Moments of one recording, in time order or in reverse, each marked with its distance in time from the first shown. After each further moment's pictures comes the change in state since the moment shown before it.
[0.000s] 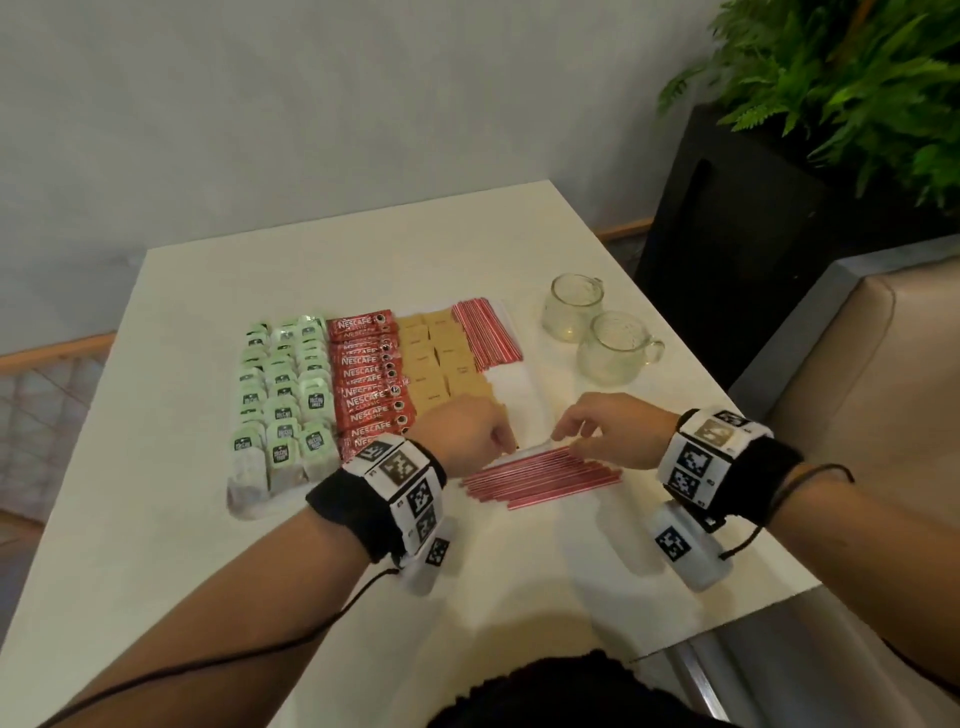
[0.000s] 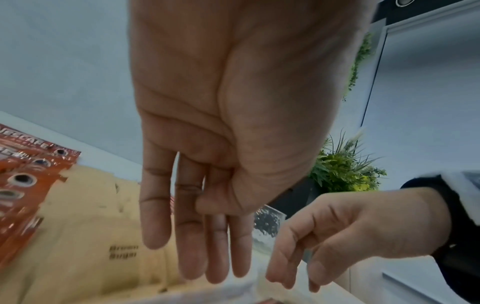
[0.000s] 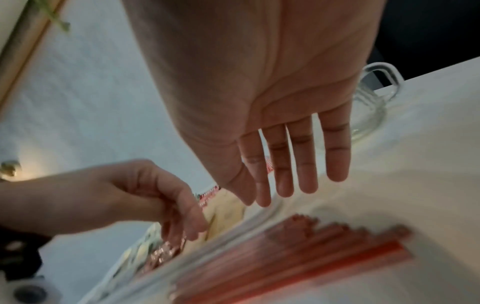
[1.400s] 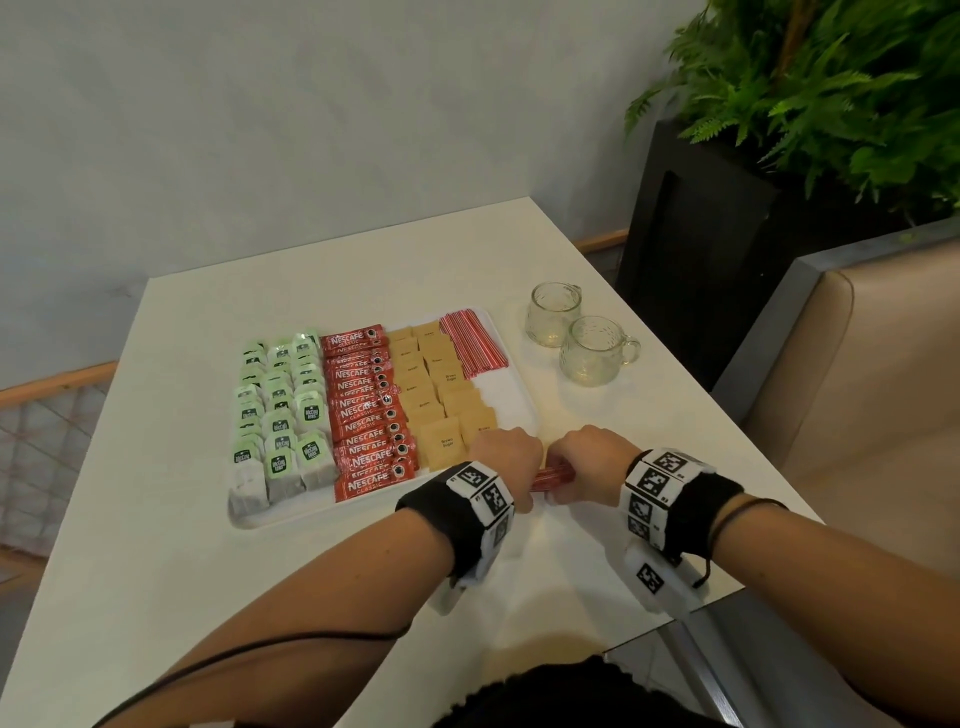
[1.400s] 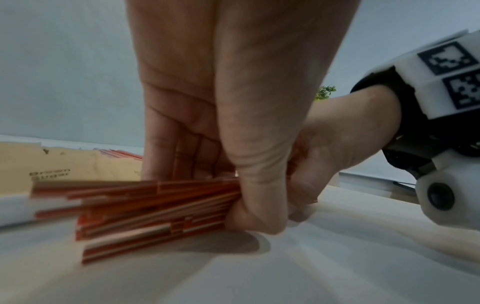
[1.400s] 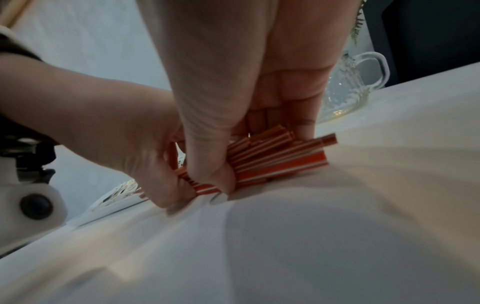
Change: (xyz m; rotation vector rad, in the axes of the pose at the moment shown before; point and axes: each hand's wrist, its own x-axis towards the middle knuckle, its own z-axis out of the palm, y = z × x) left_hand 0.016 0.054 0.048 0.598 -0.065 0.012; right_hand -0.005 0.000 0.045 -0.188 0.037 0.009
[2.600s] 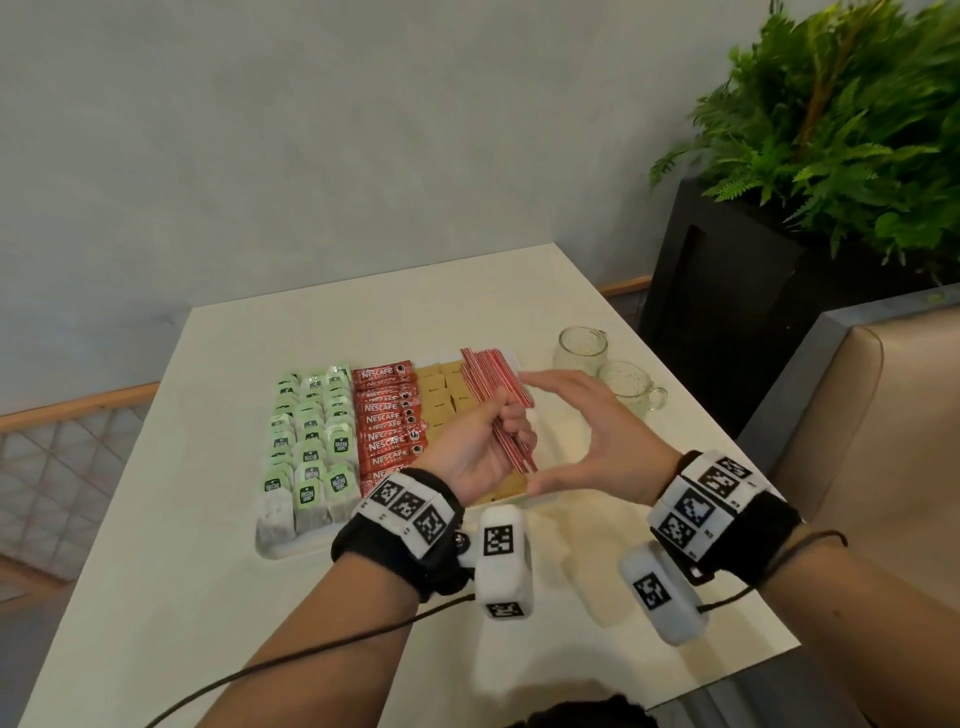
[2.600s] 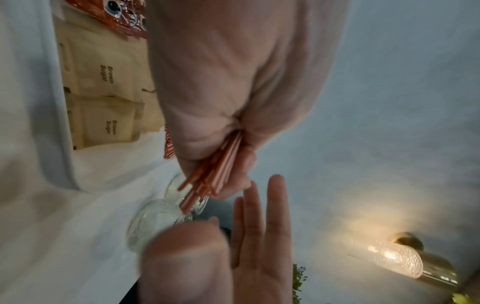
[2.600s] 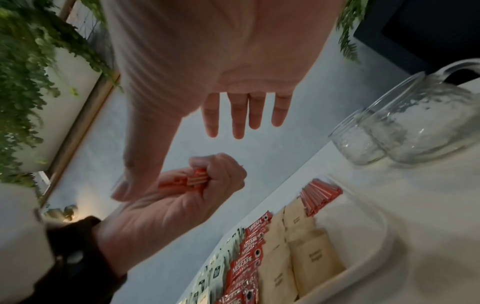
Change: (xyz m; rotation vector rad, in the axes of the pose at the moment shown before) left_hand -0.015 -0.065 -0.022 -2.701 0.114 -0.068; right_hand -0.019 -0.034 -0.068 0.523 0.448 -0.355
